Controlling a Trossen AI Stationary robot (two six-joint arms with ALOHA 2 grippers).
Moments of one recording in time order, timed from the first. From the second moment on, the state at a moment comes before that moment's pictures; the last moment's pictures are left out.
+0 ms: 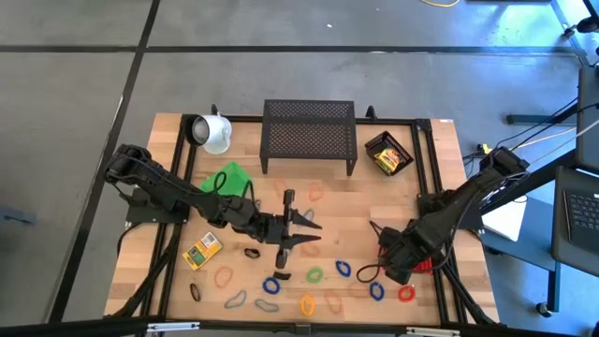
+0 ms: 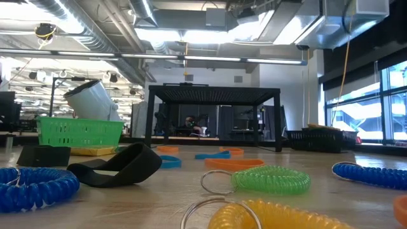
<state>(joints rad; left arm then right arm) -0.37 1.56 1.03 0.62 -0.25 0.43 0.72 1.43 1.01 -1.12 -0.15 1.24</state>
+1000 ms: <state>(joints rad) -0.36 1.56 1.03 -0.16 -0.26 -0.27 0.64 1.53 1.10 -0.71 0.35 0.73</state>
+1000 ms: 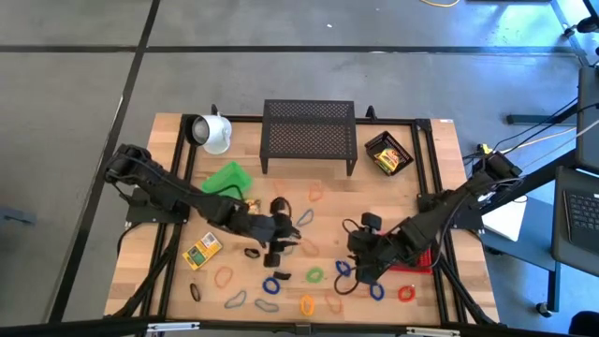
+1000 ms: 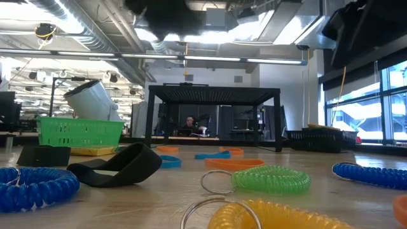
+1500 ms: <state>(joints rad) -0.31 1.79 1.03 -0.35 -0.21 -0.50 0.62 1.53 1.10 -0.72 0.20 0.77</state>
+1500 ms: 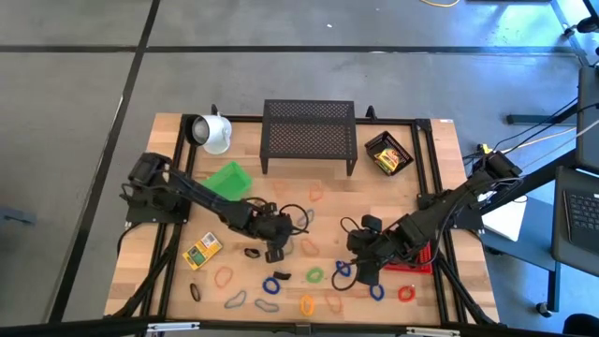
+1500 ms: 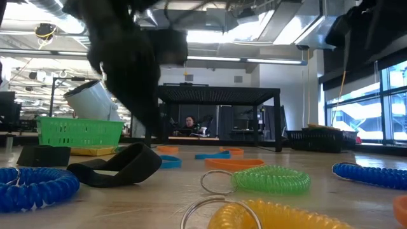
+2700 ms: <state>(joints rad) -0.30 1.80 1.03 -0.34 -0.25 -0.39 0.62 1.53 1.10 -0.68 0.19 0.78</state>
